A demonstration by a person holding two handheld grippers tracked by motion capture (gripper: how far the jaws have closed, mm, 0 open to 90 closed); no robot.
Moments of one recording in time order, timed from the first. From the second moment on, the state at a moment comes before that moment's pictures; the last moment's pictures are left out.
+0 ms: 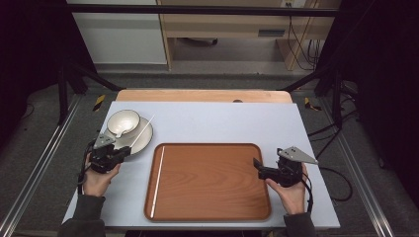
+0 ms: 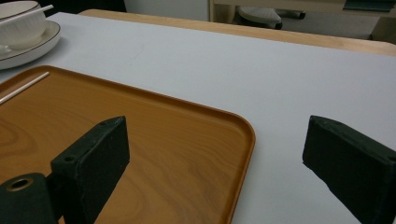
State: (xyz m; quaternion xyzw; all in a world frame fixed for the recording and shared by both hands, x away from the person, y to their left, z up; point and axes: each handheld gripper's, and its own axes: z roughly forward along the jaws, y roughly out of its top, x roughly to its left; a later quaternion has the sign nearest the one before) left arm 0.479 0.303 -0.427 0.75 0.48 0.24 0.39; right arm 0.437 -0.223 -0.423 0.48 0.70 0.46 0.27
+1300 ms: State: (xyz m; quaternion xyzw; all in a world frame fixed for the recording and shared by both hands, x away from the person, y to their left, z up) left arm 0.377 0.221 -0.430 0.62 0.57 0.28 0.45; right arm 0.435 -0.219 -0.420 0.48 0.69 0.46 0.27
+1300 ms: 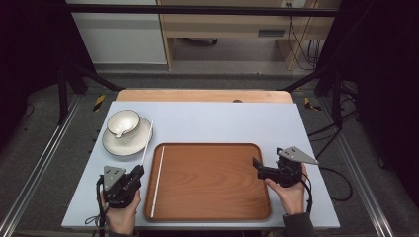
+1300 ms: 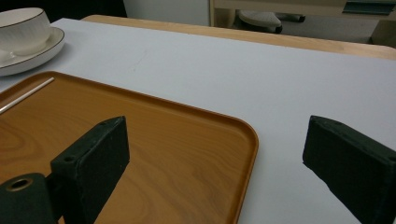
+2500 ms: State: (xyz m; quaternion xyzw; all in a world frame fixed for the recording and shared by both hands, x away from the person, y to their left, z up) left arm 0.372 0.179 -0.491 0.64 0.61 0.24 0.40; right arm 0.437 -0.214 -0.425 0.48 0.70 0.45 0.26
